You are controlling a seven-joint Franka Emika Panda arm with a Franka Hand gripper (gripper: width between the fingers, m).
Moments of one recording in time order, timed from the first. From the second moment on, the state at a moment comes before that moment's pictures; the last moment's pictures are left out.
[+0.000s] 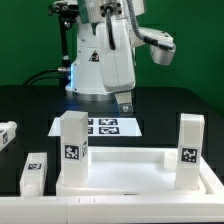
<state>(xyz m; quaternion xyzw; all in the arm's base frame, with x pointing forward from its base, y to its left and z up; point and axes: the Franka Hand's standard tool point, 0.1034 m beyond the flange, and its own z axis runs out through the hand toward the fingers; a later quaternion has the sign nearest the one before) 0.590 0.020 0.133 -0.65 0.75 0.06 0.07</state>
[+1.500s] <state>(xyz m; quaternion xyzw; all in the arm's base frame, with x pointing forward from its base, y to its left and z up) 0.509 0.037 0.024 -0.67 0.74 0.01 0.01</state>
